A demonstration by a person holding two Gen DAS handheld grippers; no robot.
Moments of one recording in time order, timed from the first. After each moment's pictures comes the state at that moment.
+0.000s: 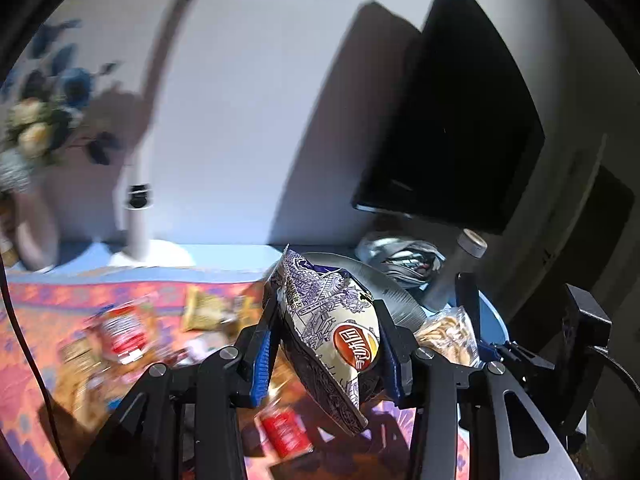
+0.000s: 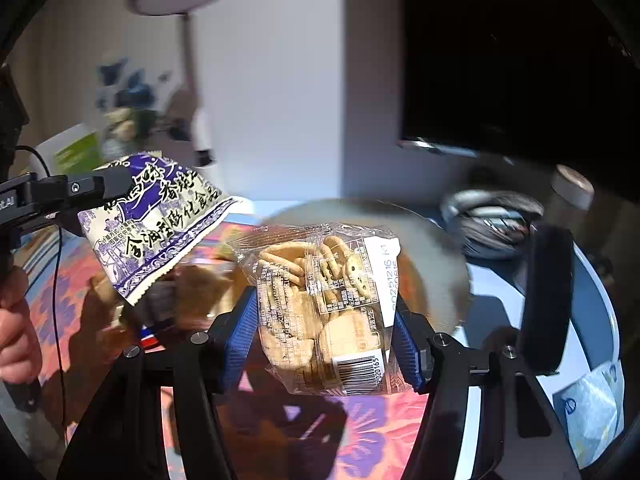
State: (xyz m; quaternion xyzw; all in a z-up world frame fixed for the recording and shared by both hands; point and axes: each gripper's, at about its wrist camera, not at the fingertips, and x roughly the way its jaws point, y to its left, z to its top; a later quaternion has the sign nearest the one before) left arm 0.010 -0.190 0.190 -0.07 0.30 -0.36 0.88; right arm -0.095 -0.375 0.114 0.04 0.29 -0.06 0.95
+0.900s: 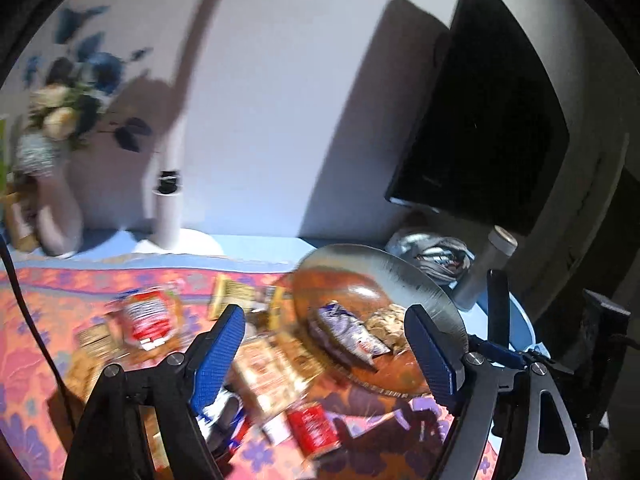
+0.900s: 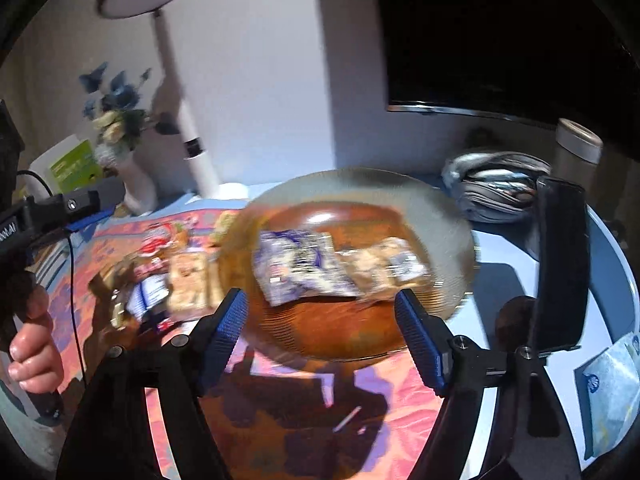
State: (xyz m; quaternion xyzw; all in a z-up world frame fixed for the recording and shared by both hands) left arm -0.005 -0.162 0.176 -0.08 0.30 -0.30 0.90; right arm -0.101 -0.383 0.098 0.07 0.31 -0.03 0.95
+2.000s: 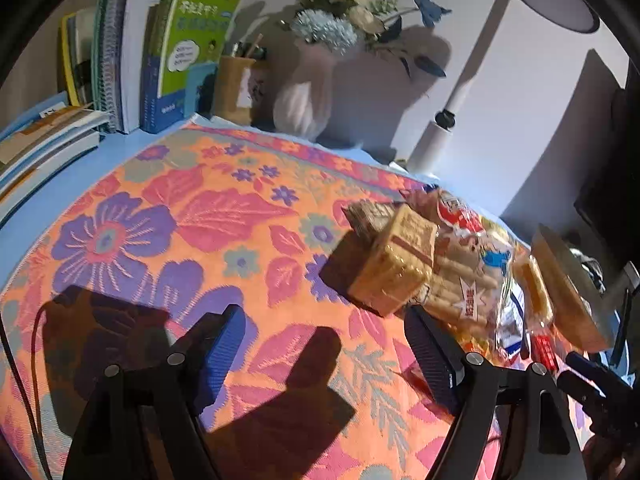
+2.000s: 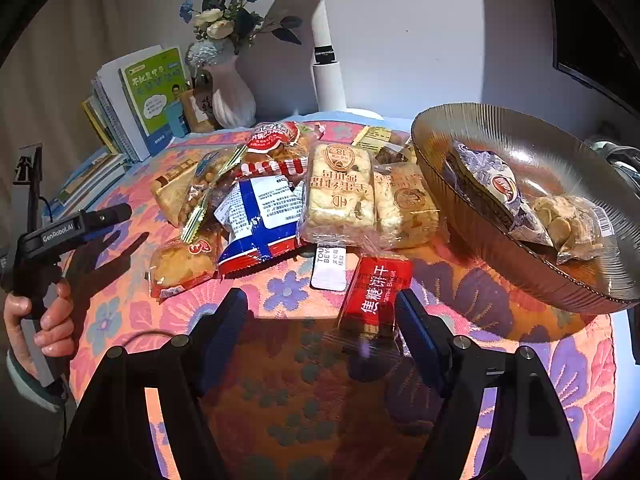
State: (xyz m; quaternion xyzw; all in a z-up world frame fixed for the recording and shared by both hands) left arm -0.024 0.042 0.029 -0.14 0.36 -0.06 0.92; right arm -0.066 -0.265 0.007 0.02 0.36 0.11 0.93
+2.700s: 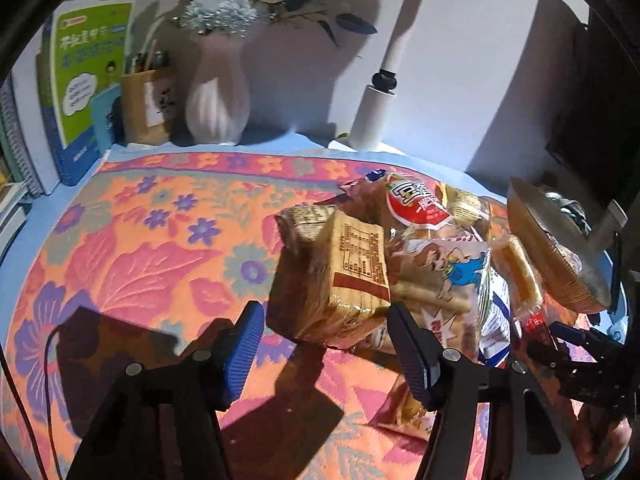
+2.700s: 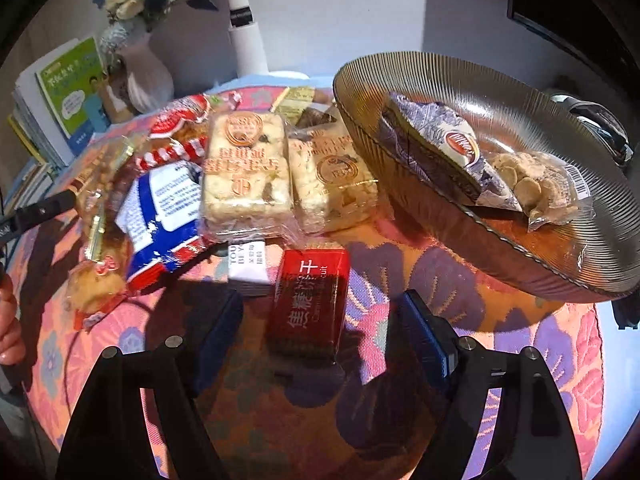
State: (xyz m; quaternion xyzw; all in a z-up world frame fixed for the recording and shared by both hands) left arm 0.036 0.002 0.048 -0.05 0.40 -0.15 0.90; right arm -0.028 -0.278 -0.010 0.04 0.43 -0.02 0.90
